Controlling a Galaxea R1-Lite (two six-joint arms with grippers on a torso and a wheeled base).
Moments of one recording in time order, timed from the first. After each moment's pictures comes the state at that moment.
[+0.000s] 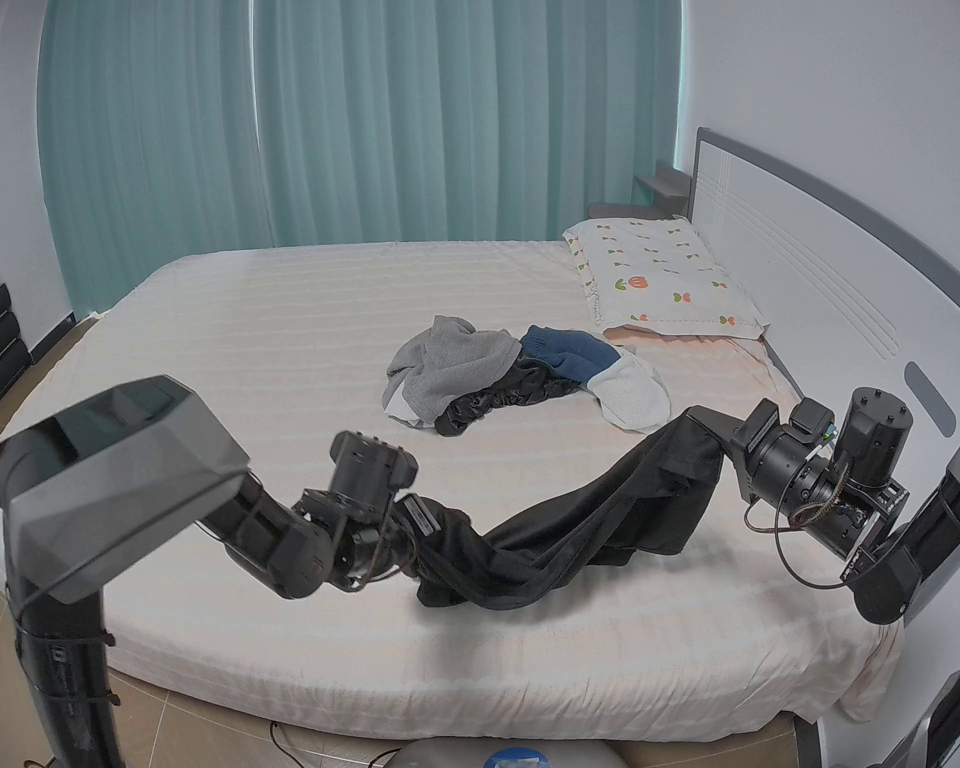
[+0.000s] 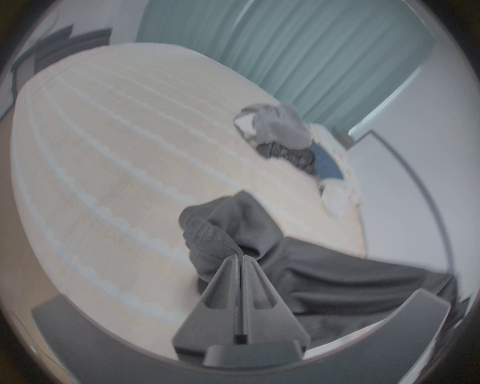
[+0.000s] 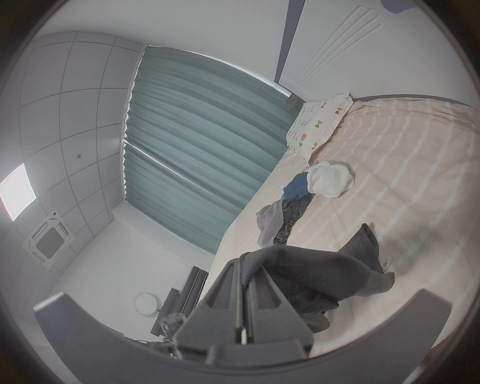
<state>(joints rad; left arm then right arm) -0.51 2.22 -1.01 -0.47 0.16 -0.95 0.34 1.85 -0.47 -1.38 0.12 0.99</state>
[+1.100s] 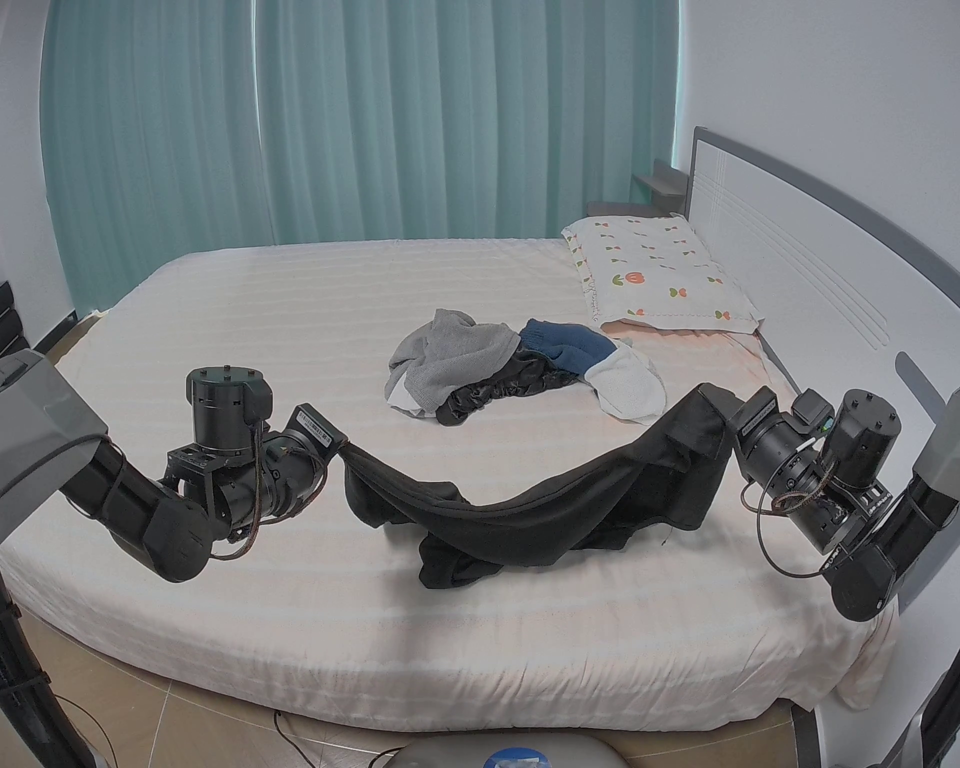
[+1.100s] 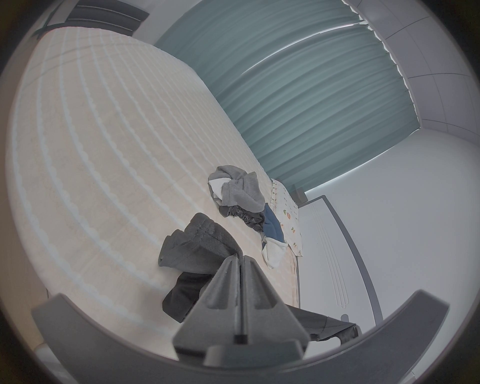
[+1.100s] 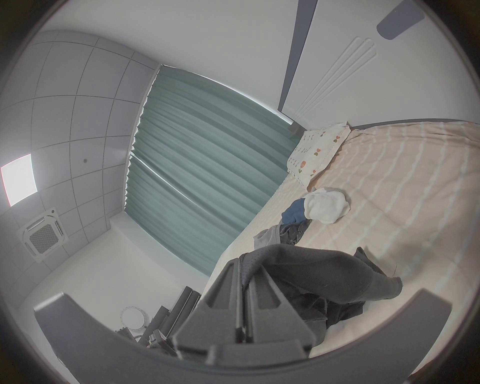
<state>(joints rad) -0.31 1.96 -0.79 -0.82 0.00 -1.06 0.32 1.96 -0.50 -1.55 0.00 0.94</state>
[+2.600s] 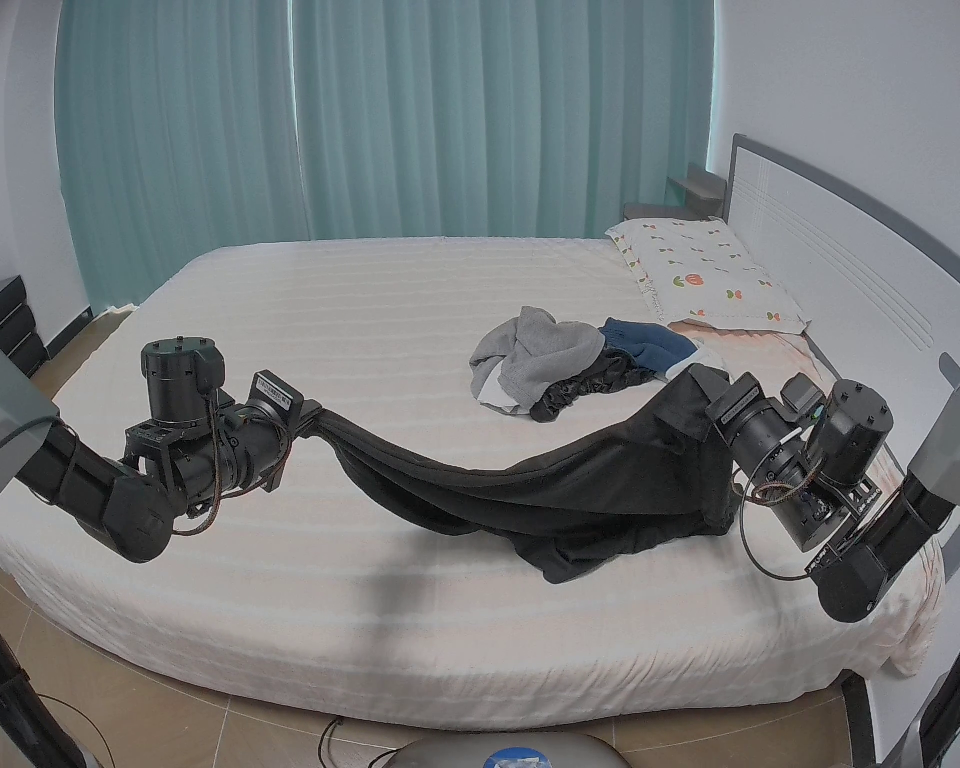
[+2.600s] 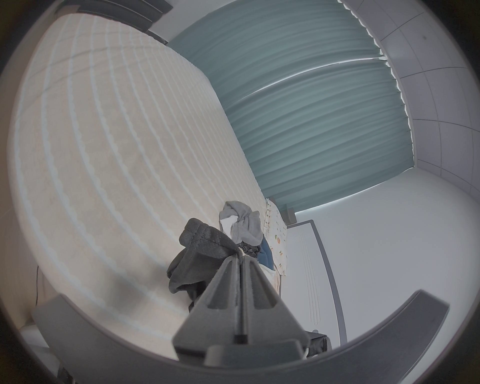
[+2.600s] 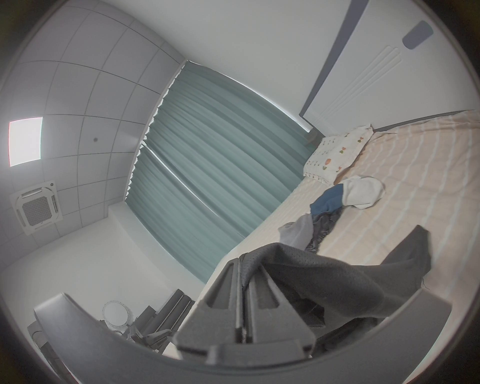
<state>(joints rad) -0.24 1.88 -0.79 -0.81 -0.09 -1.18 0.40 1.95 -0.55 -1.55 -0.14 0.81</state>
